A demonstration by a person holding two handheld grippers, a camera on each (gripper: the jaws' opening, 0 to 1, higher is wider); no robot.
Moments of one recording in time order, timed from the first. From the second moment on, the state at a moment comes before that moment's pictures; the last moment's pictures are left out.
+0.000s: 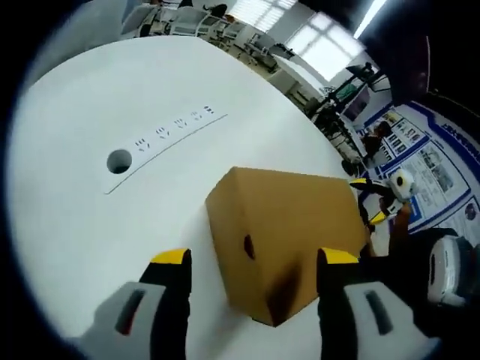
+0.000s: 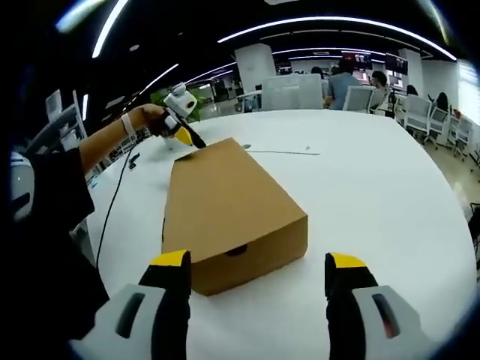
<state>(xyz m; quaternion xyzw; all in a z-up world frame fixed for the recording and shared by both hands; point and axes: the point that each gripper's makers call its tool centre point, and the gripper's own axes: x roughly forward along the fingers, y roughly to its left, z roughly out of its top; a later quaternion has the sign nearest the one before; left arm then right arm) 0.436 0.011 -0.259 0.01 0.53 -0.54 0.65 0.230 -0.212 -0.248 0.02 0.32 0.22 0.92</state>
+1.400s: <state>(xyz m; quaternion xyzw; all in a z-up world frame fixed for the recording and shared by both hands) 0.422 -0.002 -0.273 -0.12 0.59 -0.57 0.55 0.228 -0.212 -0.253 0.05 0.34 0.21 0.91</state>
